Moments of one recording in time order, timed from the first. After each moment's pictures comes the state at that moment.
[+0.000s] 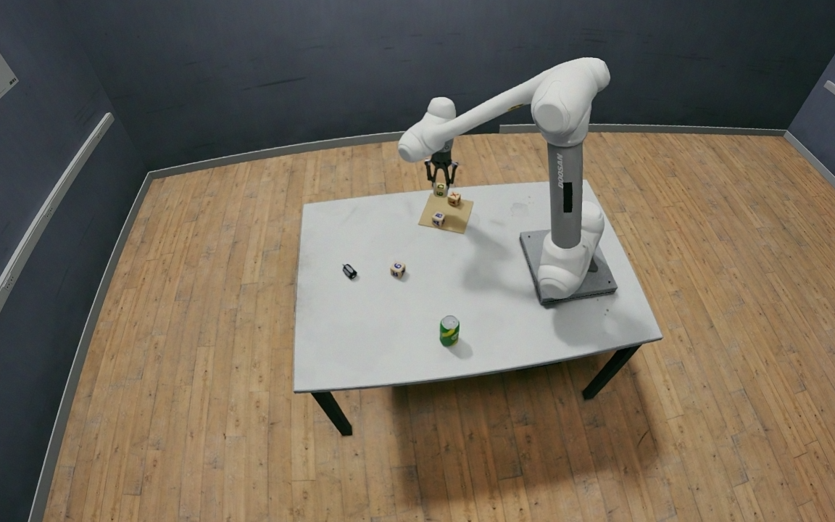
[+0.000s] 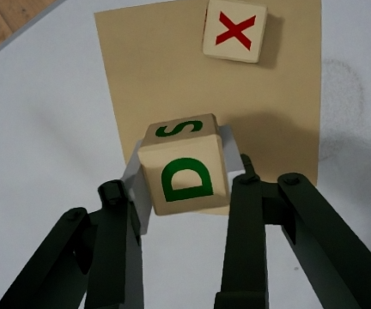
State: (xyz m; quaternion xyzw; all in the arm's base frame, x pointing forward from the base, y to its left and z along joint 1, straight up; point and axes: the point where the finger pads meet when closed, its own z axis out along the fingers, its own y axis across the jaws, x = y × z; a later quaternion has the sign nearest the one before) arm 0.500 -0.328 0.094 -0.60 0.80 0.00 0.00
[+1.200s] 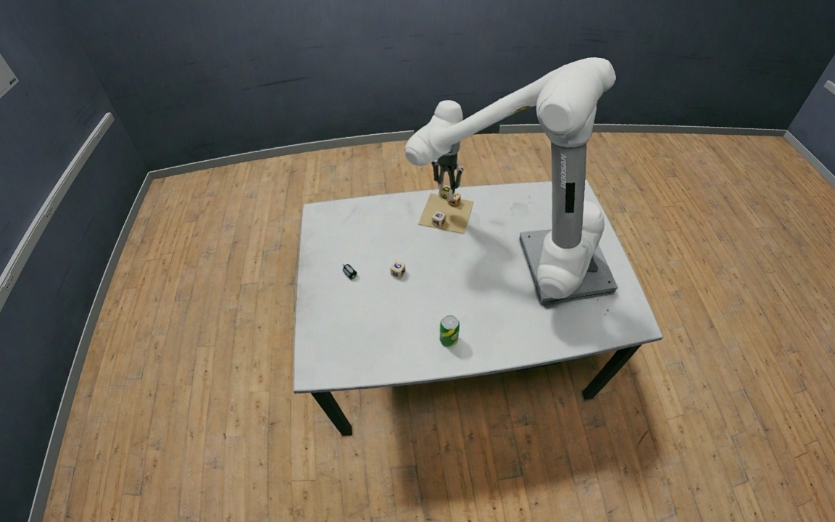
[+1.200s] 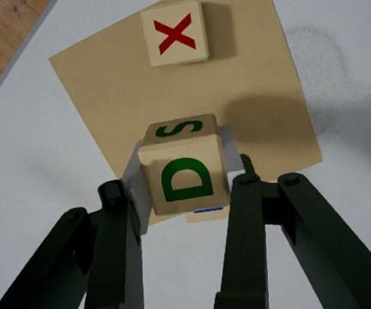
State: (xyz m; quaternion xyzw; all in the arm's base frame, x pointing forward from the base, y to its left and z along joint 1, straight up) arm 0.478 -0.319 0.085 -0.47 0.88 0.00 0.00
